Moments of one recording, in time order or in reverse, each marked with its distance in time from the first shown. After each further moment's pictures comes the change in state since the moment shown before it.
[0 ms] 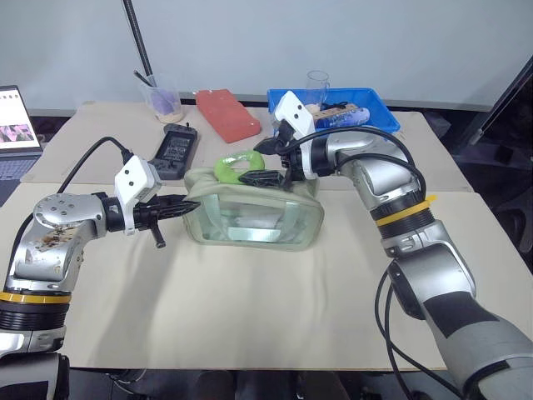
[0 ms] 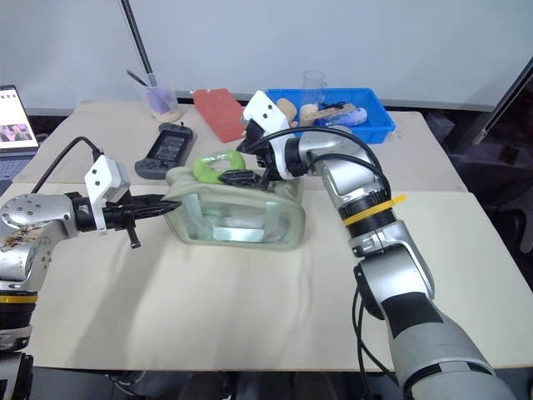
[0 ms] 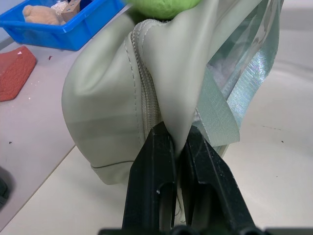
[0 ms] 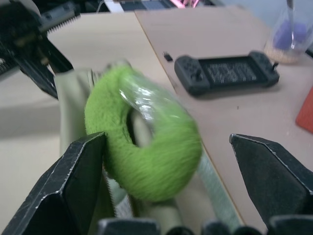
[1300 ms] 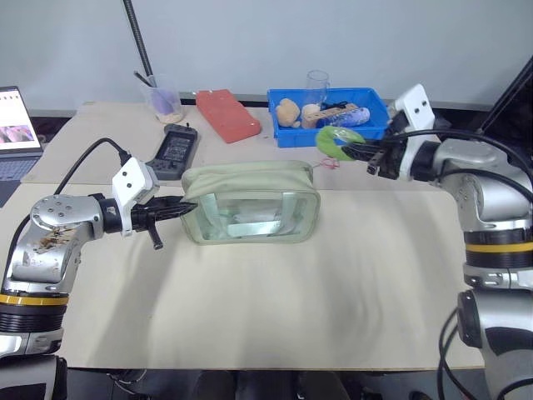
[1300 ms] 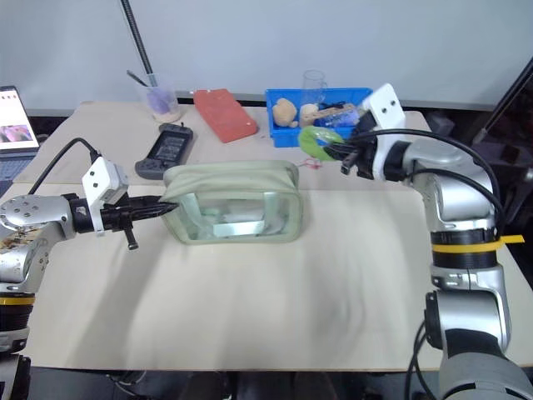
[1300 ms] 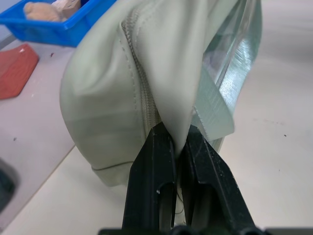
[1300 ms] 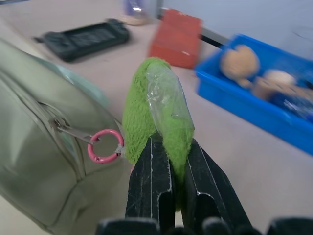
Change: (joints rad) left arm 0.013 0.012 0.002 -0.003 0.013 -0.008 -0.006; right arm 0.364 -0.350 -0.334 -0.370 0.078 0.197 -0.202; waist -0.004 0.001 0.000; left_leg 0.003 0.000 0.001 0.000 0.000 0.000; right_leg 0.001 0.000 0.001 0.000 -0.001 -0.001
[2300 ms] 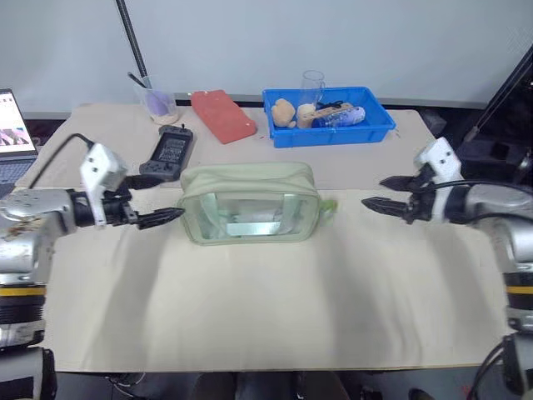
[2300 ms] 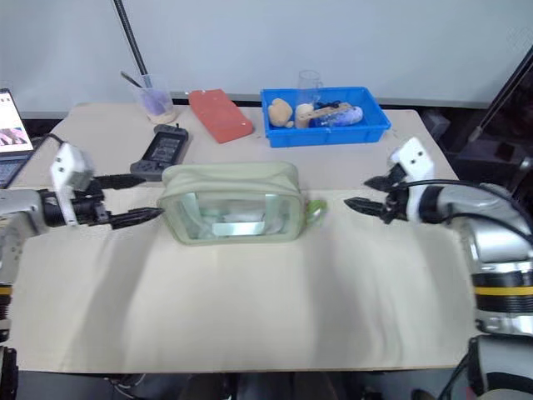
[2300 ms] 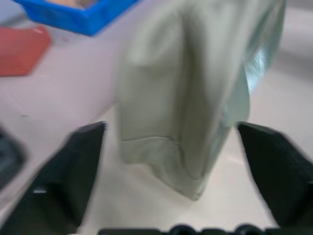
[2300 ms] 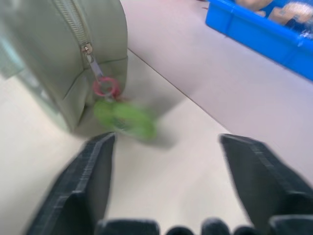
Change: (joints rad) left arm 0.005 0.099 0.173 0.119 -0.136 0.149 -0.056; right arm 0.193 -0.269 0.003 -0.008 0.088 -0.113 0.287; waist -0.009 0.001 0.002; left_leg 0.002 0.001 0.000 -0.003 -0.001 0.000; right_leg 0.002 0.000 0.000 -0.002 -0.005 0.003
